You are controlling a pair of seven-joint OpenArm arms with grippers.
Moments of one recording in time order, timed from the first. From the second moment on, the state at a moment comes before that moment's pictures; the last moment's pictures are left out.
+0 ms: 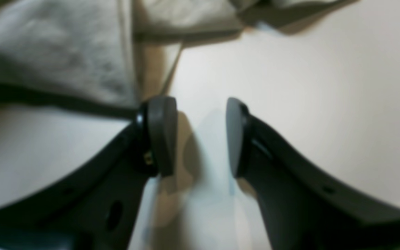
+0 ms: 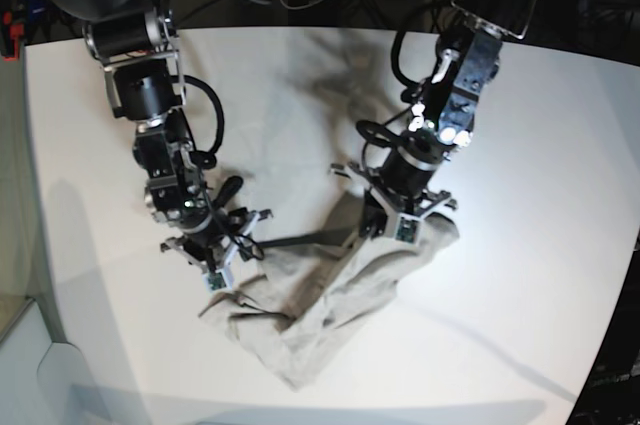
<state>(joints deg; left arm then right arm) -3.2 -10.8 21.9 82.5 -16.4 0.3 13.4 23.9 5.0 -8.6 47.3 0.7 13.9 -16.4</state>
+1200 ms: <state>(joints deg) 21.7 -14.7 9.5 115.5 -28.6 0.3 20.3 15.3 8.9 -2.2 60.2 0.0 13.9 -18.0</state>
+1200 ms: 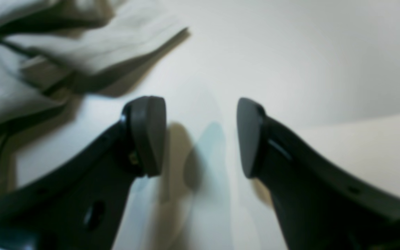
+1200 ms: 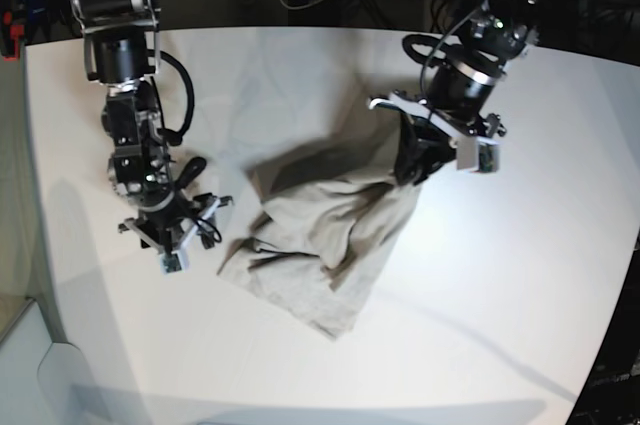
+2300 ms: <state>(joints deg) 12.9 -12.6 -1.3 103.6 -35.2 0.3 26.1 9.1 6.8 -4.6 85.0 -0.2 15.7 -37.1</state>
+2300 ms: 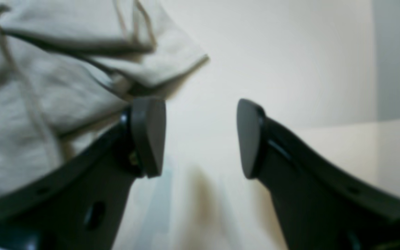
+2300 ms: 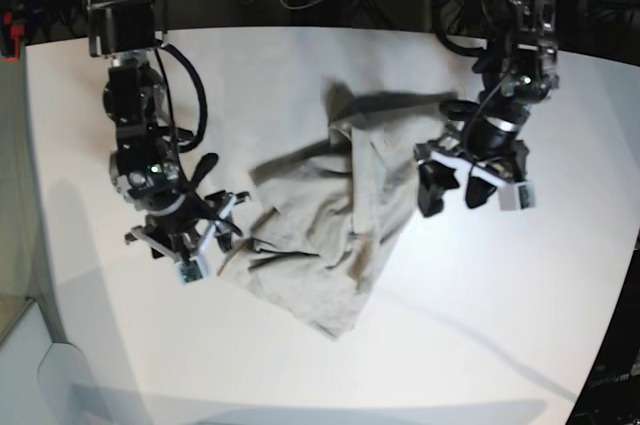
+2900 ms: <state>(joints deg) 28.2 -15.7 -17.9 103.6 -35.4 0.3 25.9 26.2 2.4 -8.7 66.0 -0.1 20.5 -40.0</state>
